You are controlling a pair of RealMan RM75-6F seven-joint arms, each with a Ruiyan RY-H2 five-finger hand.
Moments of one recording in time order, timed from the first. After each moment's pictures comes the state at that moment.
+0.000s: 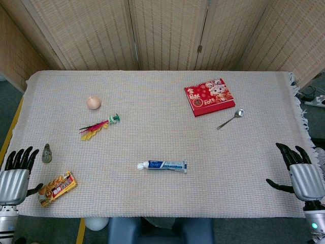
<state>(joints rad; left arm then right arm) -0.12 -1.17 -0.07 -1.63 1.41 1.46 0.32 0.09 -1.09 0.05 -1.60 -1.53 1.46 0.01</state>
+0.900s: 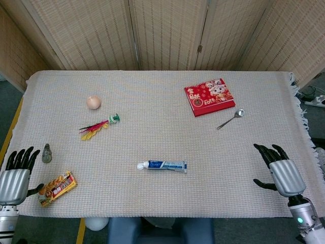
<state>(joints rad) -0.13 -1.16 -0.06 -1.64 1.42 1.45 0.31 0.18 -1.09 0.04 -1.67 -1.61 1.37 -0.04</state>
